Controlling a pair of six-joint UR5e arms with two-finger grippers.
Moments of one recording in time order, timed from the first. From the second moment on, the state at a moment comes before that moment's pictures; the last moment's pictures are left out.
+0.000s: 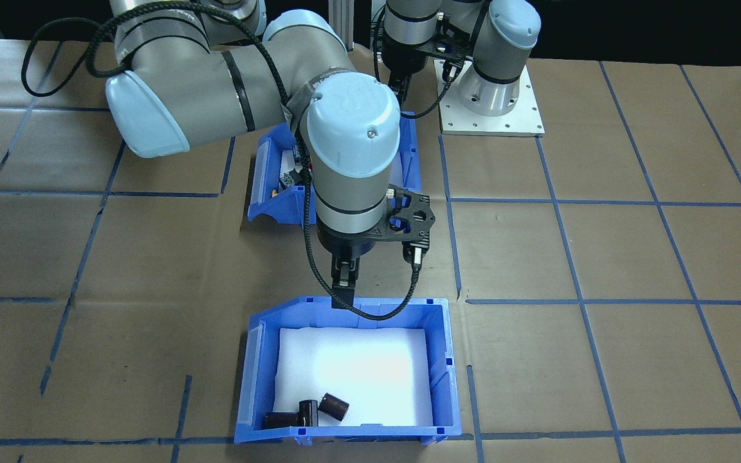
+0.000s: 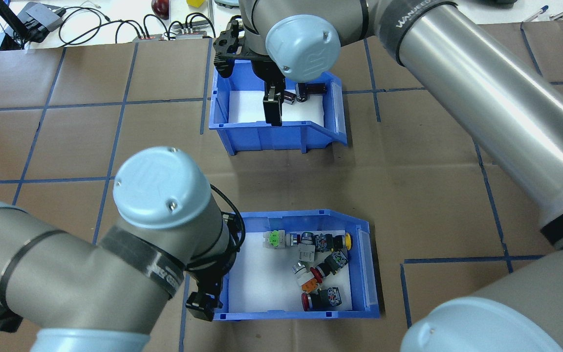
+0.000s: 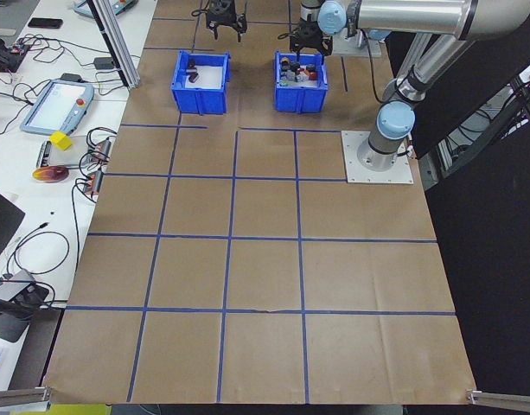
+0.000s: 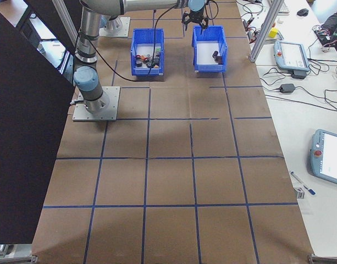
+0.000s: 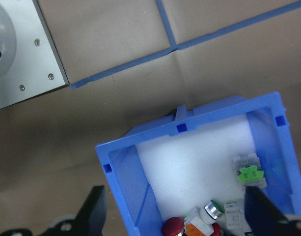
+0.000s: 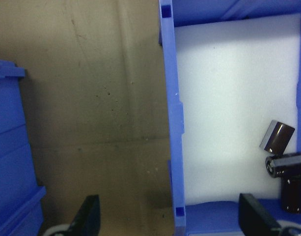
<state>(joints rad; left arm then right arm) -2.01 -1.31 -2.10 -1.40 1.54 -1.77 1.98 -1.04 1.16 -1.68 -1.58 -1.12</state>
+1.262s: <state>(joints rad) -2.17 -1.40 -2.30 -1.02 1.51 -2.06 2.00 -0.85 1.09 -1.71 -1.58 -1.21</state>
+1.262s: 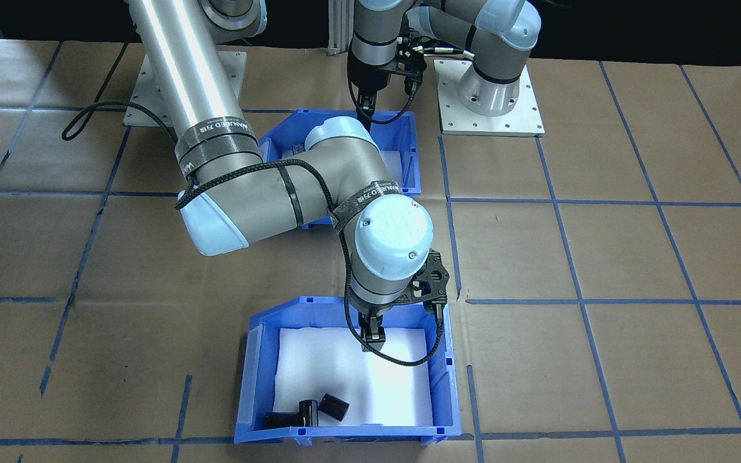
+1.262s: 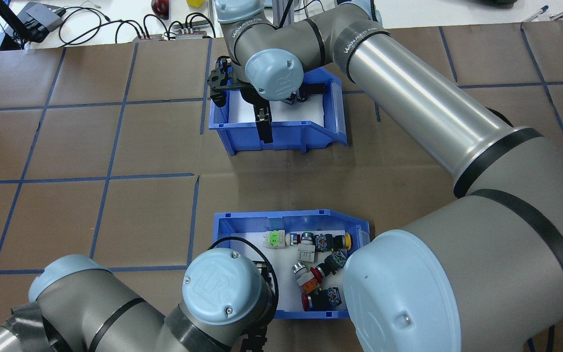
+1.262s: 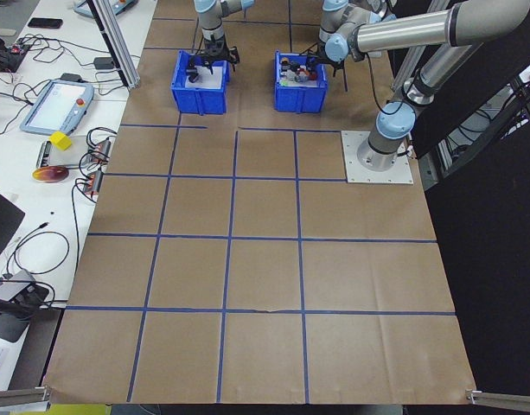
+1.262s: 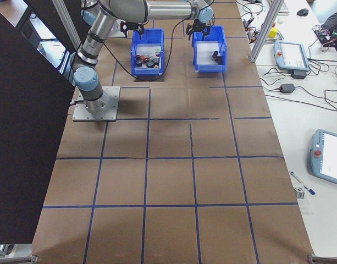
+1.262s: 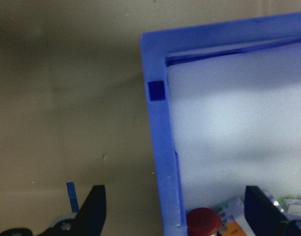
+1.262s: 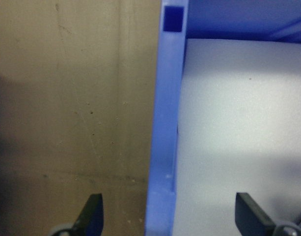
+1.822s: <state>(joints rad) -2.20 -1.47 -2.31 -0.93 1.49 -2.11 2.00 -0.85 1.09 -1.71 -1.58 -1.21</state>
